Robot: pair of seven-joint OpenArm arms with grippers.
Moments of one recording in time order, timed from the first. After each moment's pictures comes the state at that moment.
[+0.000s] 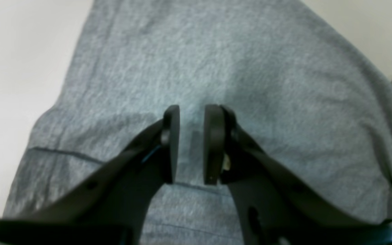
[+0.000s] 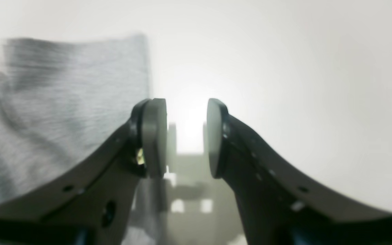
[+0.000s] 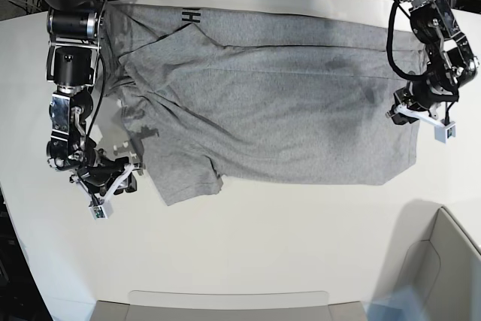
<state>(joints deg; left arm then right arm) 2.8 -15.3 -31.6 96.0 -36.1 -4.2 69.3 27.5 16.5 2.6 54.5 14.6 27.8 -38.5</state>
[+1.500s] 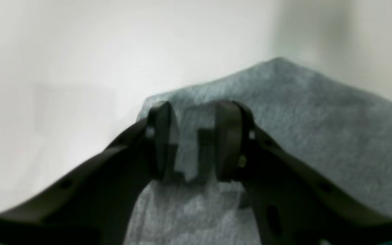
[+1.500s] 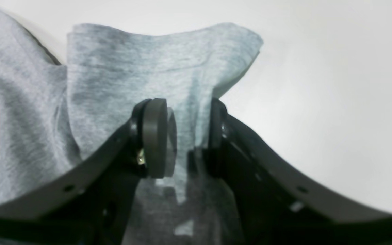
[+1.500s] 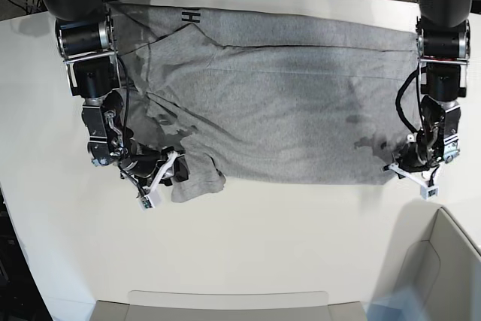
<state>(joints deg) -32.9 -29.5 10.7 34.4 -36.2 -3.9 35.6 30.9 13.1 -13.8 37.0 19.7 29.8 -23.6</state>
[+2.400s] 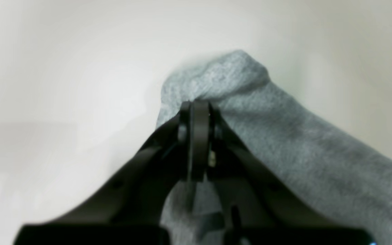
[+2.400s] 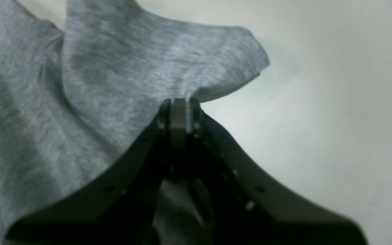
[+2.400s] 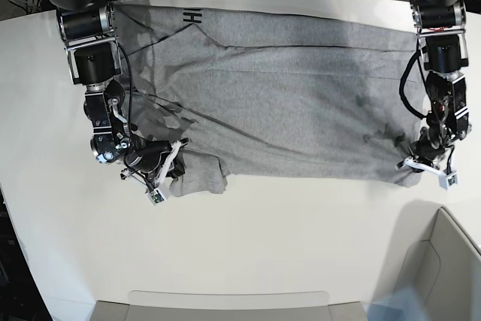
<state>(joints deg) -21.0 -29.2 -5.3 49.6 -36.3 -4.2 32.1 25.7 13.7 -14.3 52.7 15.4 28.6 -30.3</state>
